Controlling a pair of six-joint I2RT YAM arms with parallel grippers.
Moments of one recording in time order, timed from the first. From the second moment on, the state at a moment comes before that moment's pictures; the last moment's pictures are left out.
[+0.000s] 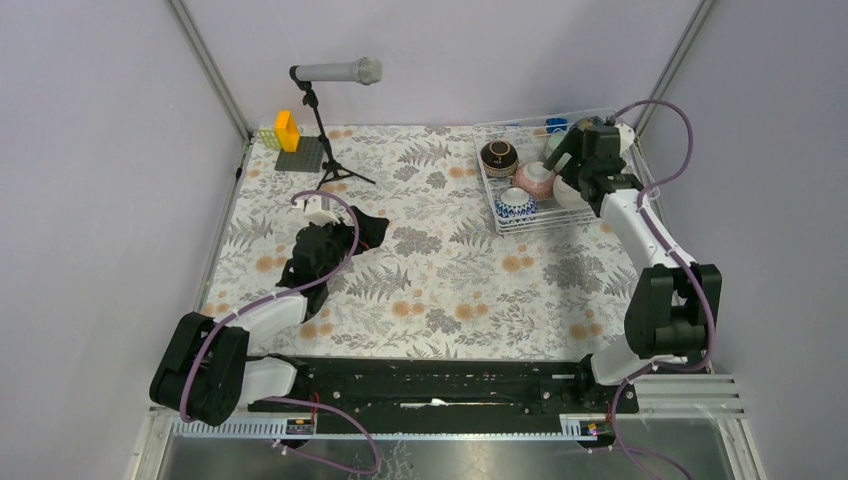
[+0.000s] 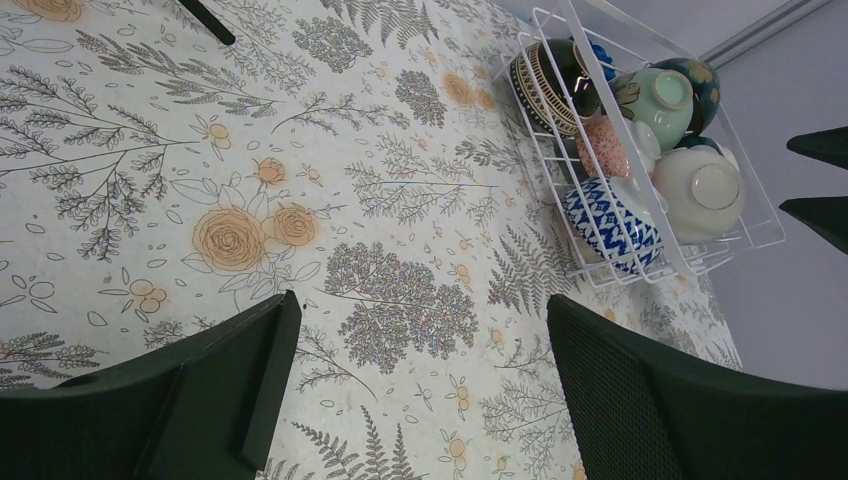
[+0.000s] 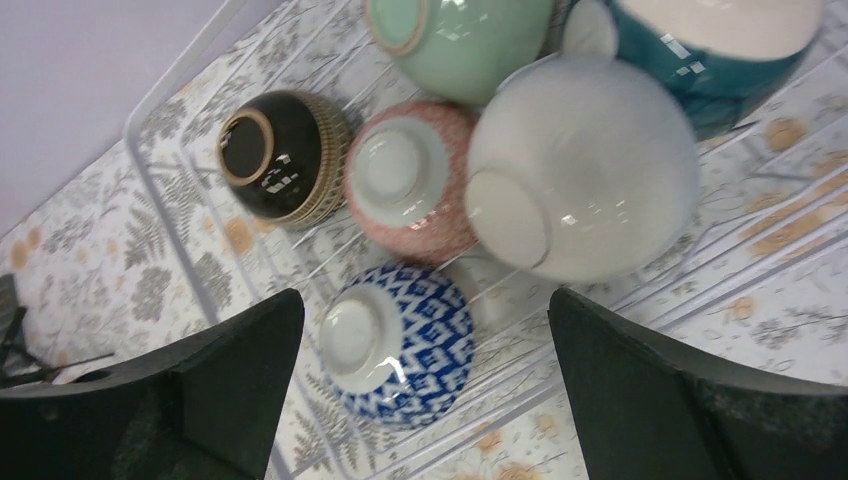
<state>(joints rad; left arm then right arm) -0.33 1.23 0.39 0.65 0.05 -0.66 0.08 1.54 1.22 -0.28 0.17 0.61</state>
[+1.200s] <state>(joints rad) -0.33 1.20 0.39 0.63 0.03 -0.64 -0.12 1.77 1.26 -0.22 0.04 0.41</state>
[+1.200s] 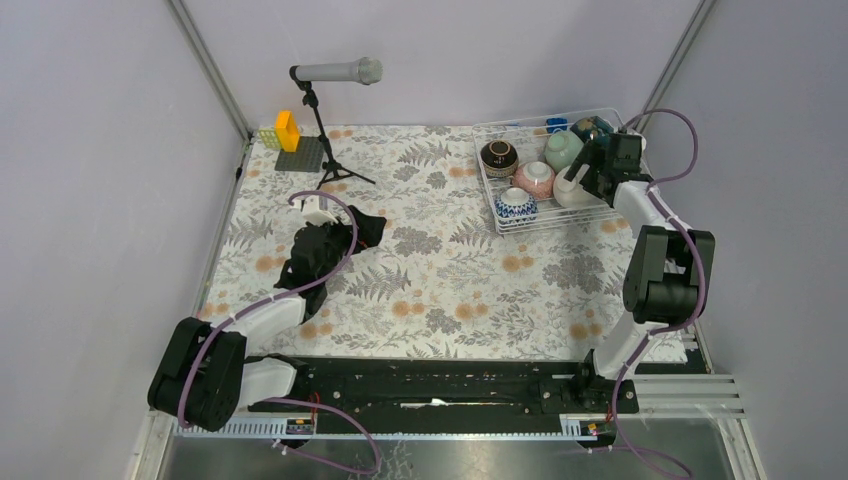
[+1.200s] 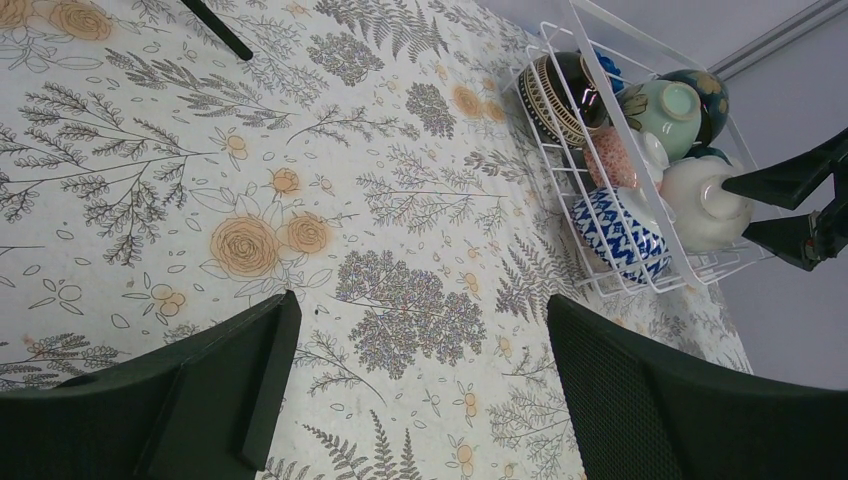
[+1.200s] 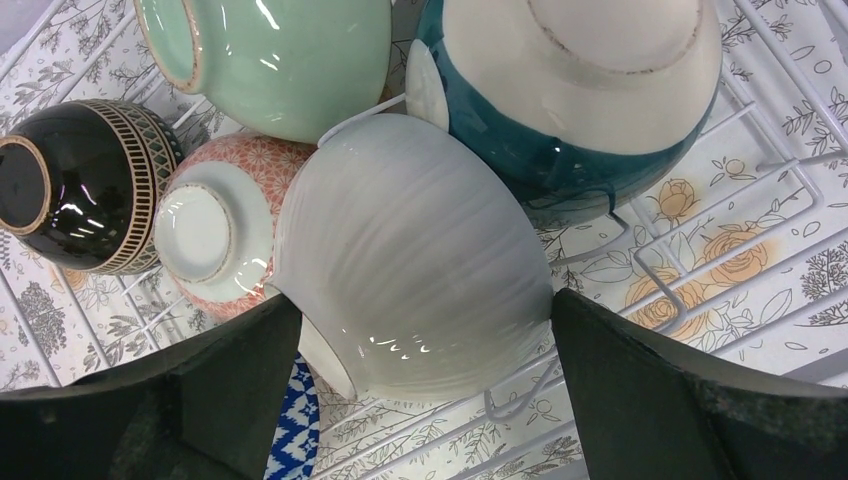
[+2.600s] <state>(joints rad) -0.33 1.19 0.39 0.62 0.02 -0.62 -0.16 1.69 1.23 -0.21 -0.16 0.40</state>
